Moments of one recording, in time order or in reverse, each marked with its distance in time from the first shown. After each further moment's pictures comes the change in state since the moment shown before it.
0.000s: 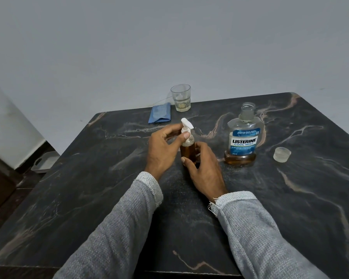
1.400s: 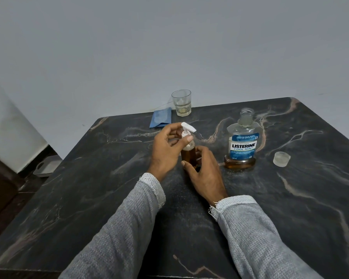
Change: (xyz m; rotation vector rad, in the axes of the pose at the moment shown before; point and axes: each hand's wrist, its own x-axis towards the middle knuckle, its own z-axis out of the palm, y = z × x) left_hand 0.006 0.004 0.008 -0.076 0.021 -0.022; right_hand 0.001 0.000 0.000 0.035 0.018 0.029
